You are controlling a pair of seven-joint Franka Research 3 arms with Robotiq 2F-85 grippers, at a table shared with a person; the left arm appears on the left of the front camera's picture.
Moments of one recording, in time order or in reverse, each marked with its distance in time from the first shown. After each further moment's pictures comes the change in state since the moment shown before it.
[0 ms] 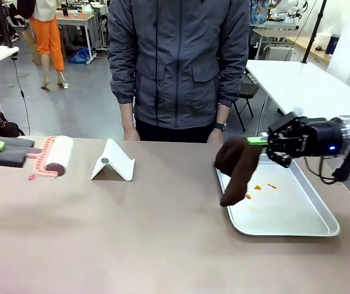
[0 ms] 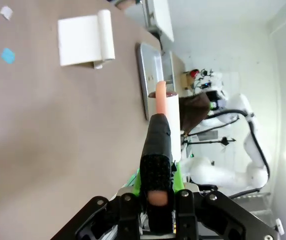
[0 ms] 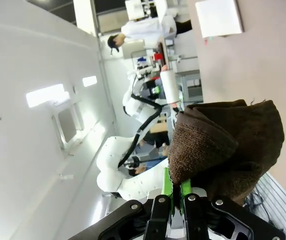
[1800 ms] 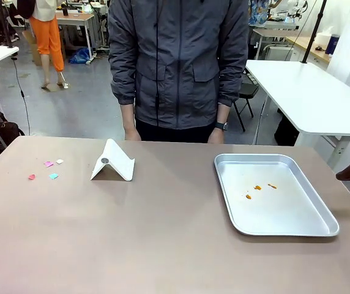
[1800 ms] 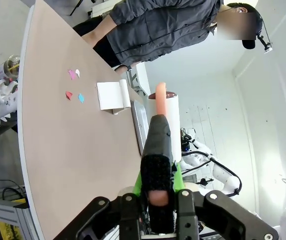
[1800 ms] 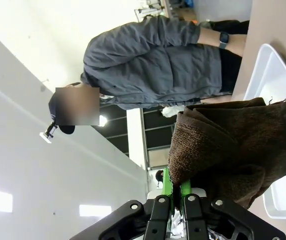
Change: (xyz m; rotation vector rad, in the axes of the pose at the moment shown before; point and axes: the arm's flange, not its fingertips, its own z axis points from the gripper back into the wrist) left arm -0.038 0.098 0.234 -0.153 -0.308 0.007; right arm -0.046 -0.075 0.277 0.201 -0.739 -0.112
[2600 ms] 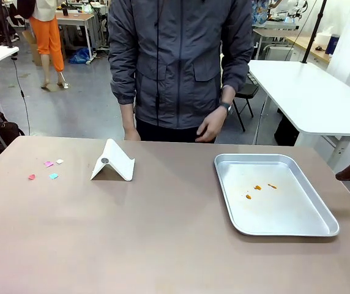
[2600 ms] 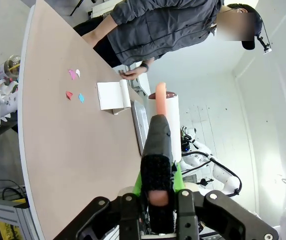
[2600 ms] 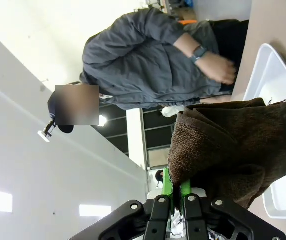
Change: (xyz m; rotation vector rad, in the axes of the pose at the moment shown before) left arm 0.000 0.000 0.000 0.000 -0.001 0.000; right arm 0.000 0.000 0.000 0.000 0.000 0.000
